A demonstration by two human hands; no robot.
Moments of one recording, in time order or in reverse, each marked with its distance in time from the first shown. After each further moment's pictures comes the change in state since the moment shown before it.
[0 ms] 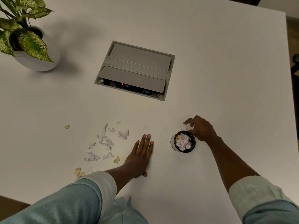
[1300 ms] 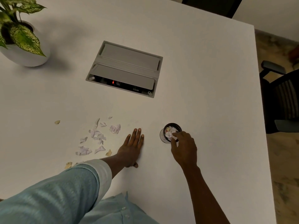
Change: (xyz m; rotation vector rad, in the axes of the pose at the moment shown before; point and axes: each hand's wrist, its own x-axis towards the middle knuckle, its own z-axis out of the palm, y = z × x) left_hand 0.000 -0.004 0.007 -0.008 0.042 0.030; right_hand -0.141 -0.081 0.054 0.072 0.517 0.120
